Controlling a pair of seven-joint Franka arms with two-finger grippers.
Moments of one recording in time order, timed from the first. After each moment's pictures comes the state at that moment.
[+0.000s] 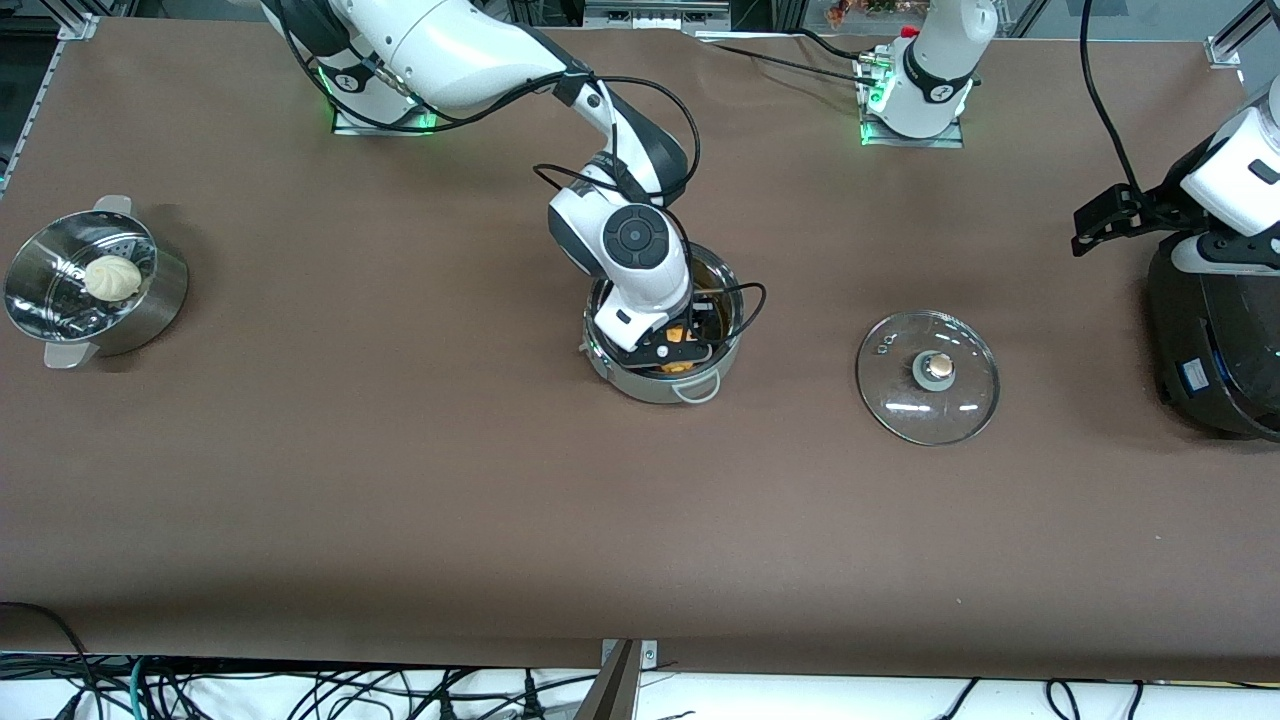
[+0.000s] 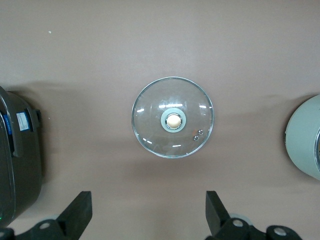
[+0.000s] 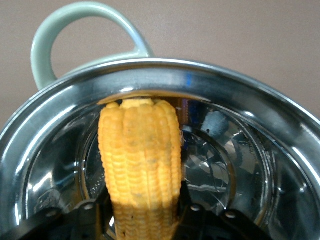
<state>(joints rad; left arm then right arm) -0.01 -0.03 0.00 -1.68 0.01 1.60 0.02 0.68 0.87 0.17 -1.21 0.02 2.12 0.73</state>
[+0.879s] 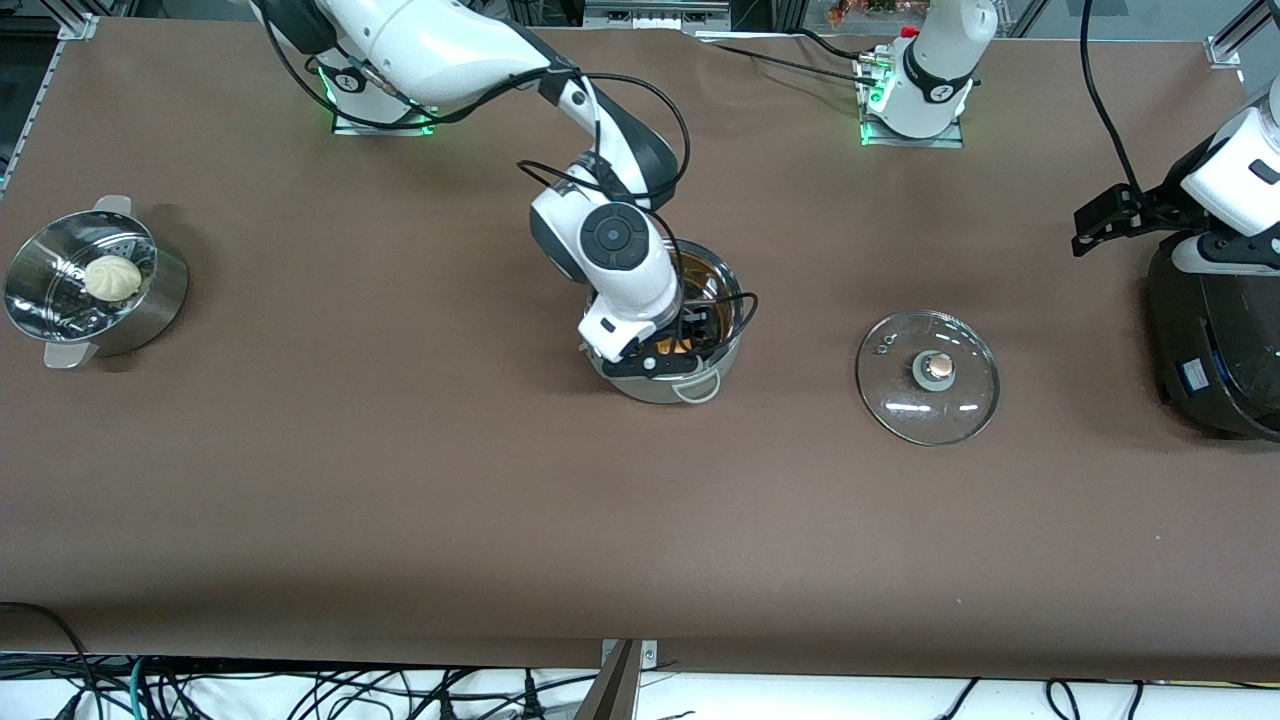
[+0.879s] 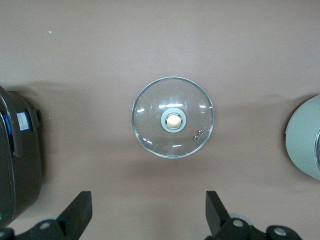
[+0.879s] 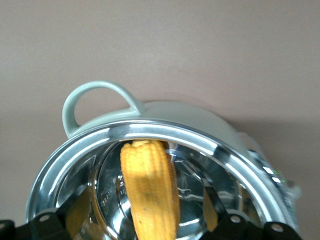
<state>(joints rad) -0.01 -0.03 0.00 -1.68 0.01 1.60 0.02 0.65 0.82 0.16 -1.16 0.02 2.06 0.73</state>
